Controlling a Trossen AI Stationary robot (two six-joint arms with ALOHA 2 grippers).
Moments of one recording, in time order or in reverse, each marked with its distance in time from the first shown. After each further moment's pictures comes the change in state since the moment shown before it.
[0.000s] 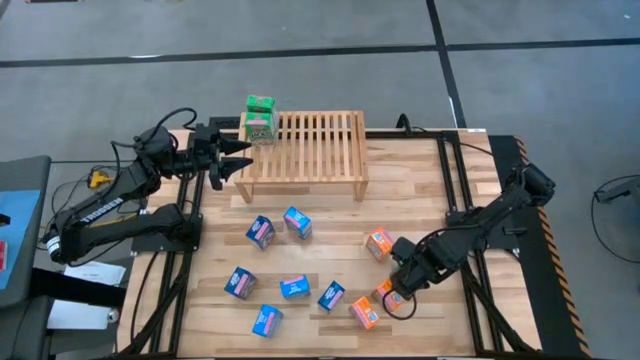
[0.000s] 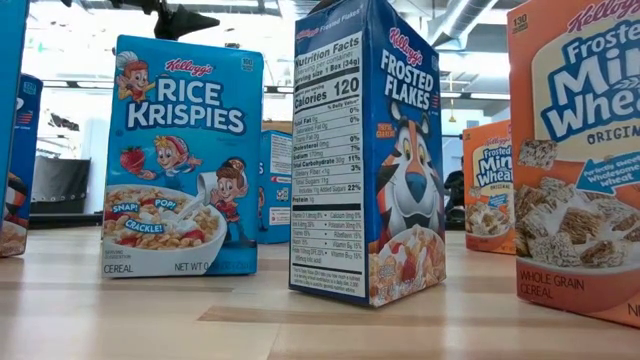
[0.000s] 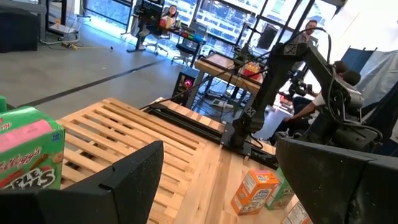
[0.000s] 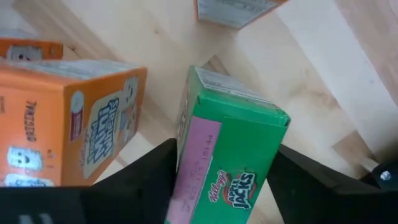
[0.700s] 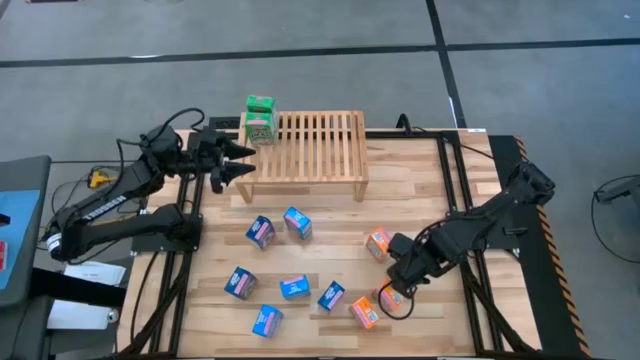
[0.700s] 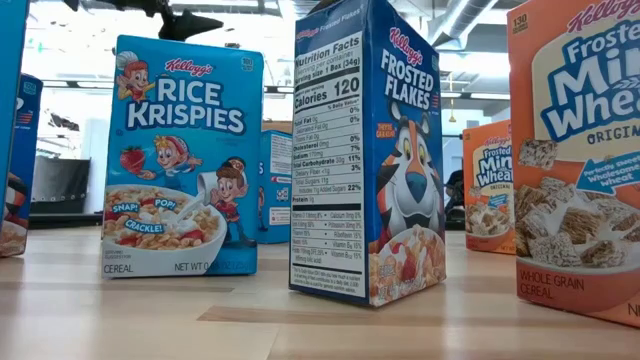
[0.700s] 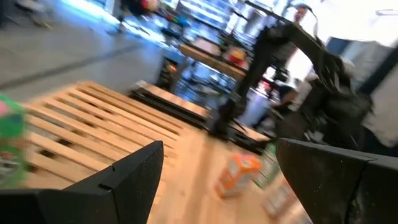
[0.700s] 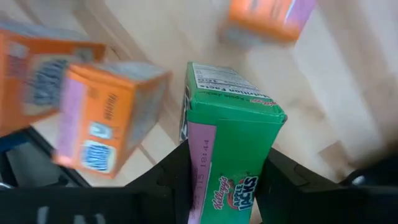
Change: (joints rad) left arm -0.013 0.038 0.000 -0.001 0.108 -0.030; right arm -0.047 0.000 0.181 -0.131 0.000 -0.153
